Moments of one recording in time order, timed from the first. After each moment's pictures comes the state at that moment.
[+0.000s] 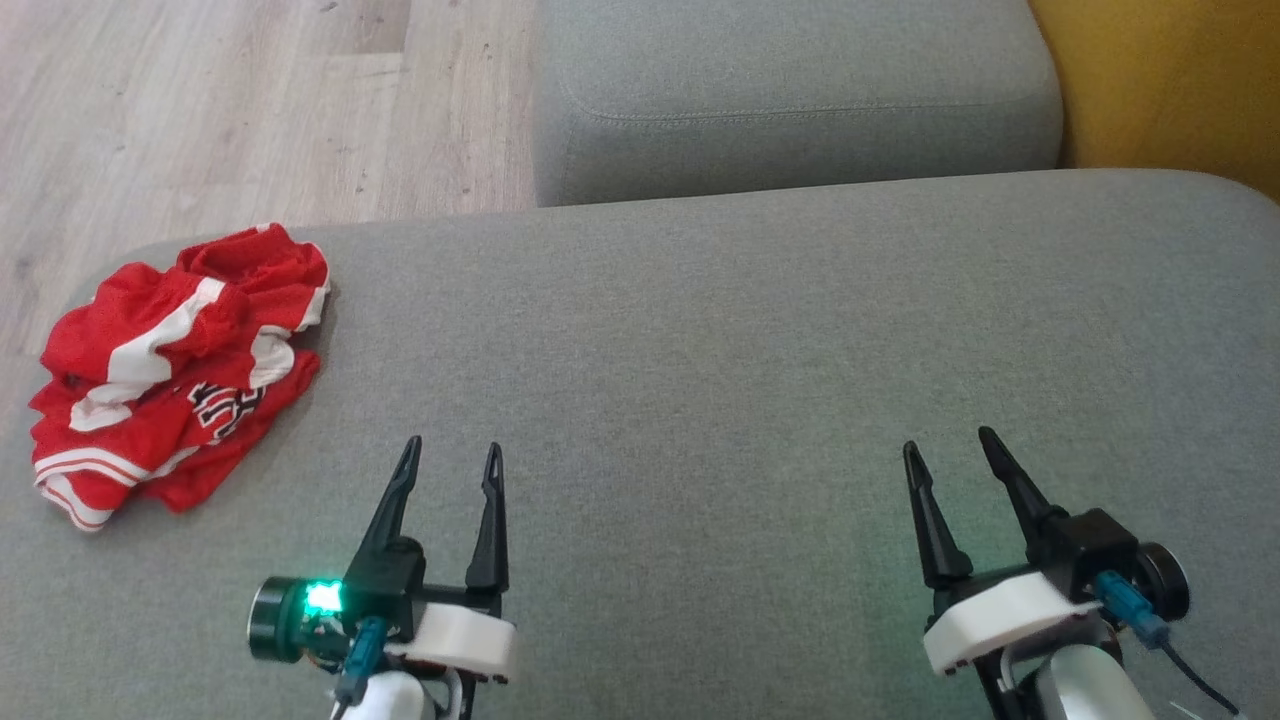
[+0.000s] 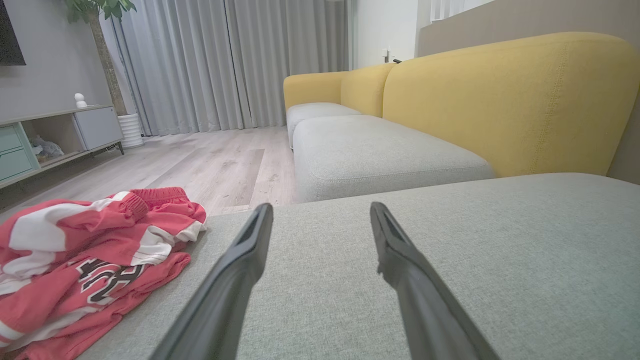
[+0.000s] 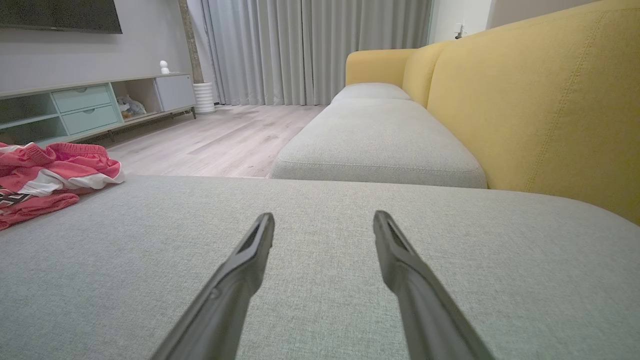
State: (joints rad) left arm -0.11 0.04 -0.30 0.36 -0.10 0.10 -0.25; right arm -0.05 -0.04 0.10 0.37 0.02 0.12 -0.25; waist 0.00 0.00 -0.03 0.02
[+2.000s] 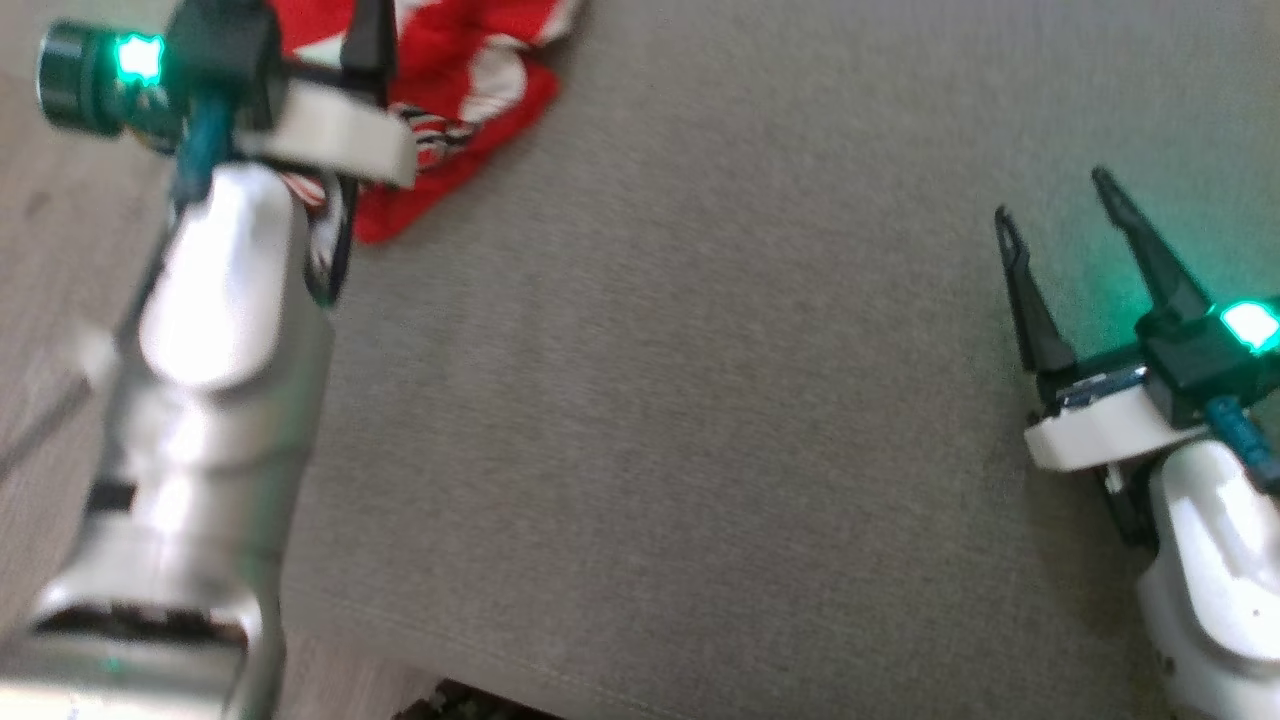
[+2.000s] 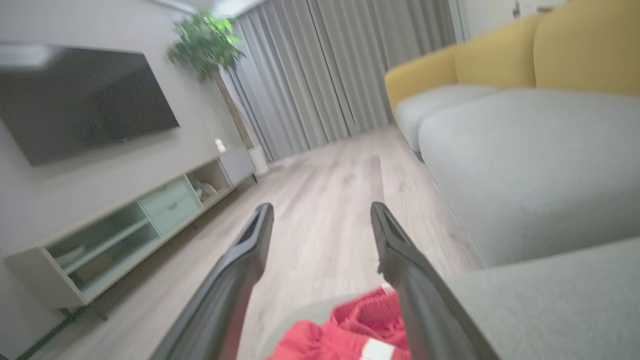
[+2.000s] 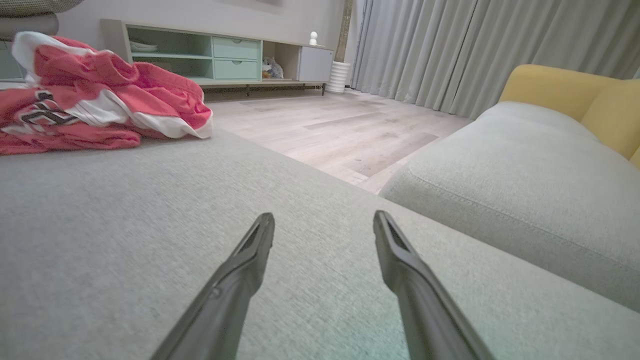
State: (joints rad) left arm -0.89 0.09 -0.20 0.56 -0.01 0.01 -0.25; right arm -0.30 -0.23 0.11 0.21 -0.12 0.12 -0.25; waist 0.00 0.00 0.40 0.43
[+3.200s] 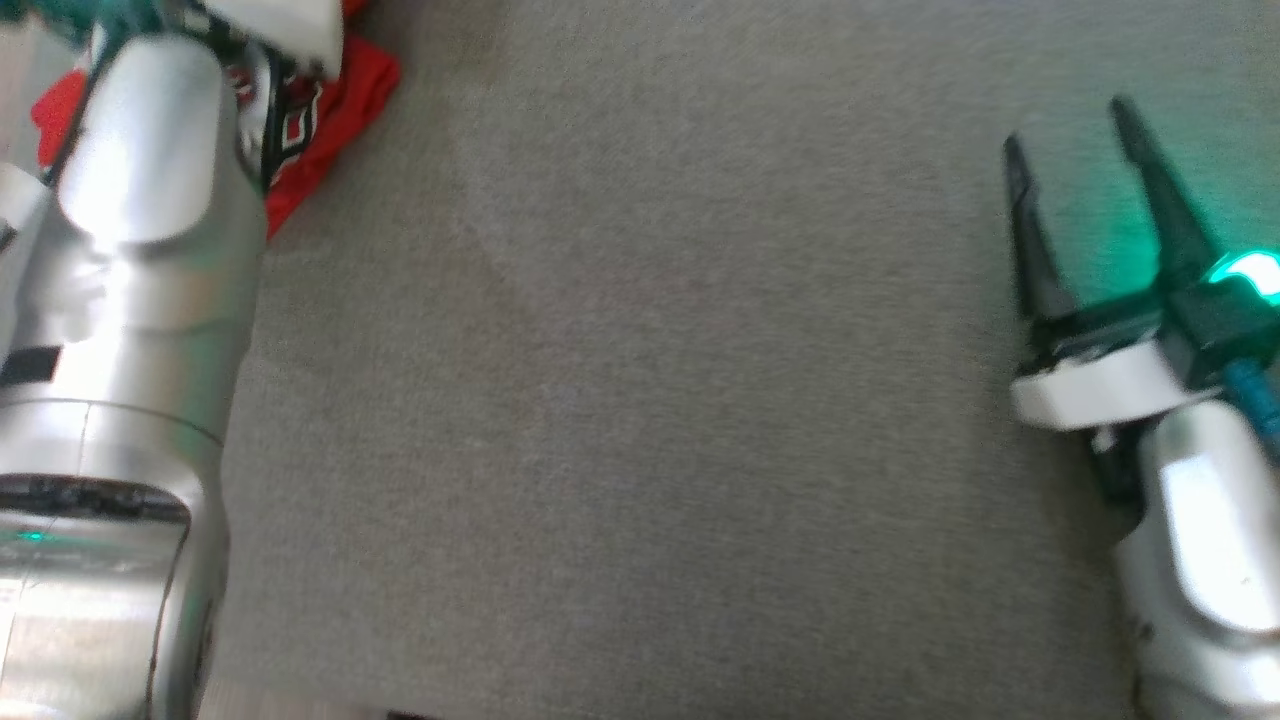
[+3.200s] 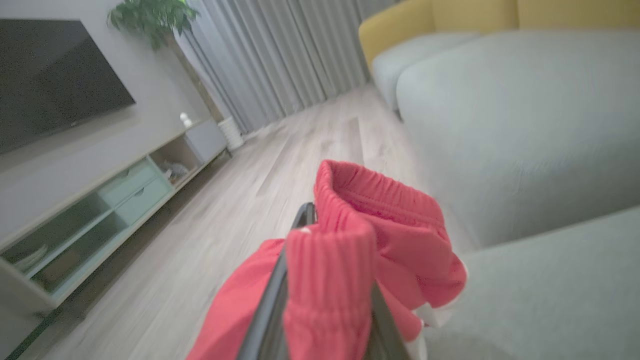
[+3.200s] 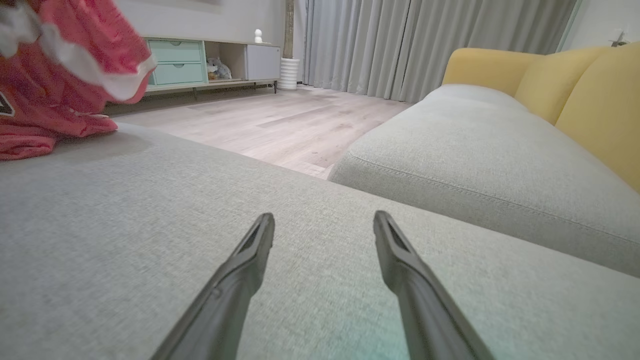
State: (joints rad) left arm -1.21 0.13 -0.23 1.00 -0.01 0.04 -0.25; right arm -0.38 -0.19 0.08 0.18 -0.09 0.12 -0.26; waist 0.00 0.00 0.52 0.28
